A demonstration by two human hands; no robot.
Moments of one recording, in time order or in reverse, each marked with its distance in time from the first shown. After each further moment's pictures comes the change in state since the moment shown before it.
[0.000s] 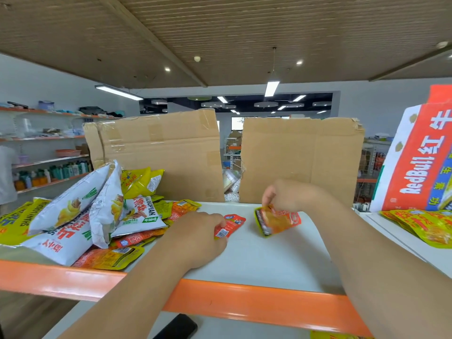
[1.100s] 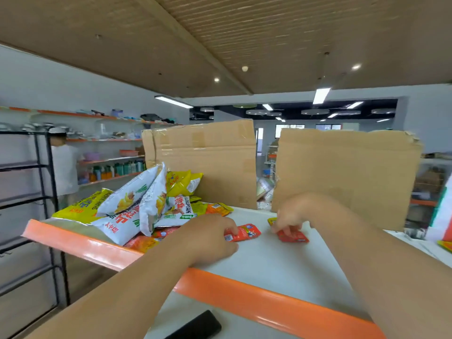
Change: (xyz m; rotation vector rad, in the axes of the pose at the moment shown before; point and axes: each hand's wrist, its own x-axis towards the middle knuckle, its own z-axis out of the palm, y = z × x) left_hand -0.021 -0.009 -0.034 -0.015 -0.137 -0.162; right_hand 0.015 -0.060 0.008 -0.370 -0.364 0.039
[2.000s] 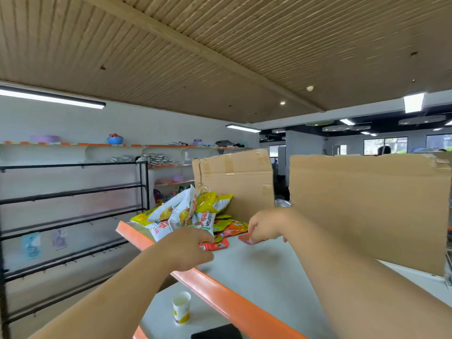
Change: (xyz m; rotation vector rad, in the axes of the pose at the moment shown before) left_hand -0.073 0.054 -0.038 0.026 0.040 -0.520; right_hand -0.047 0.008 -0.016 -0.015 0.291 -0.564
